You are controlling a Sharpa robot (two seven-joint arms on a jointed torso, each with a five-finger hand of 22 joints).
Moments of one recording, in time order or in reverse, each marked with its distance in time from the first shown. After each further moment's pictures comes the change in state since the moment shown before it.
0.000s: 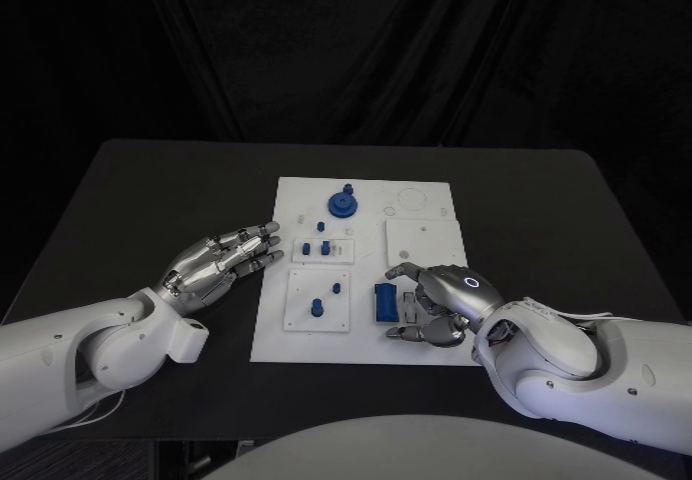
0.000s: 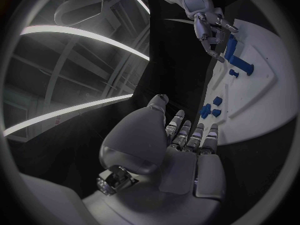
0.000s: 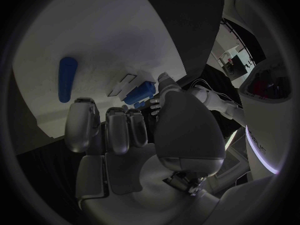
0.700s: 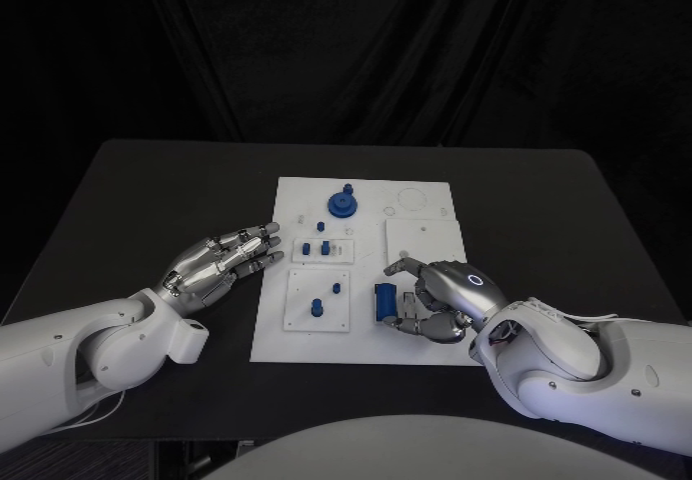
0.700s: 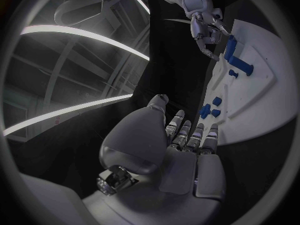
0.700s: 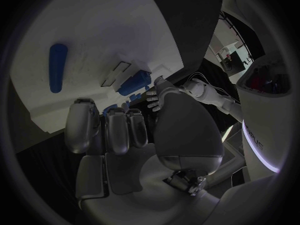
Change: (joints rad) left arm -0.001 0.000 0.000 0.001 0.000 0.001 -0.002; left_hand 0.000 0.000 0.000 0.000 0.000 0.000 0.000 0.000 0.000 -0.002 0.002 0.001 0.000 0.000 0.000 0.000 0.000 0.000 0.000 0.000 0.000 0.000; right arm 0.000 -0.007 0.001 0.008 0.007 -0.071 0.039; right_hand -0.038 0.071 0.062 -0.001 0.160 0.052 0.006 0.020 0.004 0.001 0.000 0.005 0.000 0.000 0.000 0.000 0.000 0.000 0.000 0.000 0.013 0.000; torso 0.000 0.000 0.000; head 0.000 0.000
